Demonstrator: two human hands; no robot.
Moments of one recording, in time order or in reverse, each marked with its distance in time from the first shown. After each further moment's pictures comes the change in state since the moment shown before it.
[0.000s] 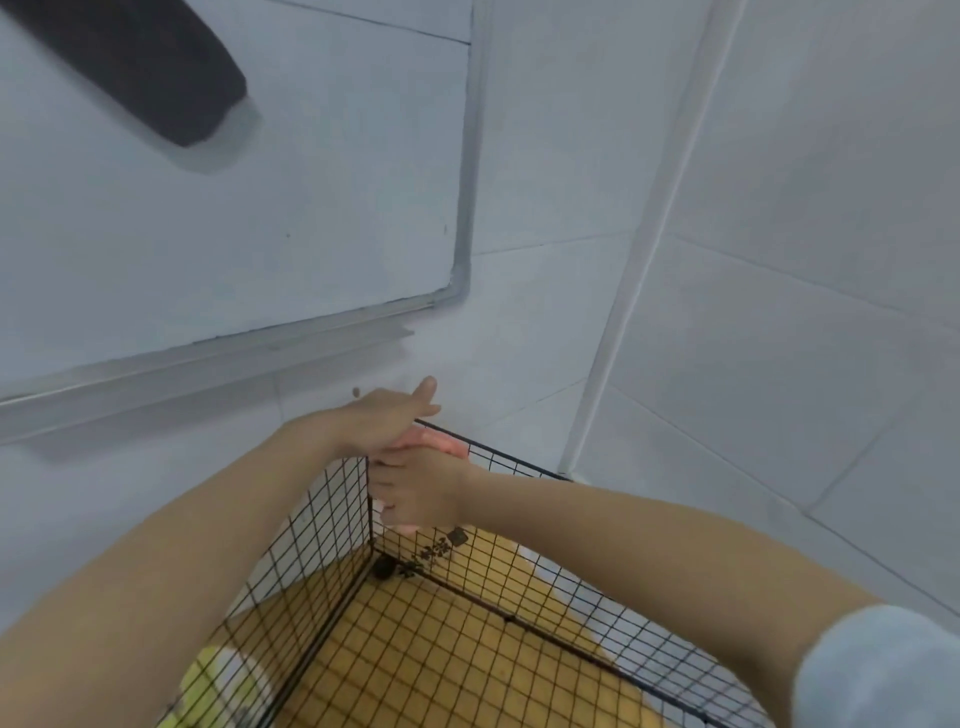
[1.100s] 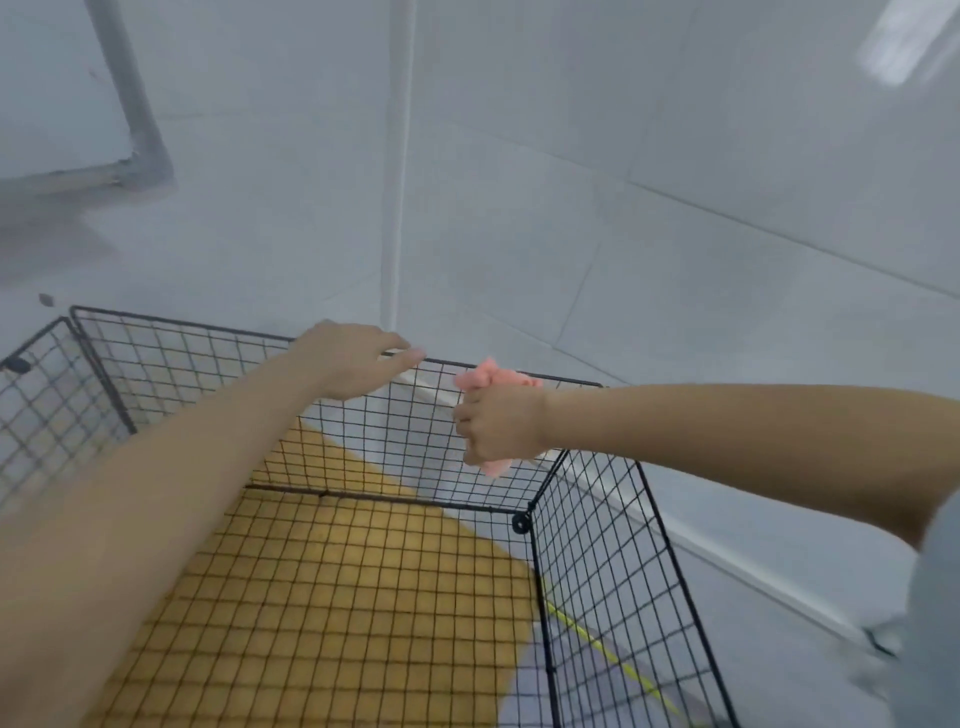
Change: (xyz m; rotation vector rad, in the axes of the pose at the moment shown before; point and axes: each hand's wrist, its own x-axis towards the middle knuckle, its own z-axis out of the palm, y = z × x) left_hand 0.006 0.142 0.142 0.673 -0.001 0.428; right_hand -0.289 -0.099 -0.017 0.330 -0.566 0.022
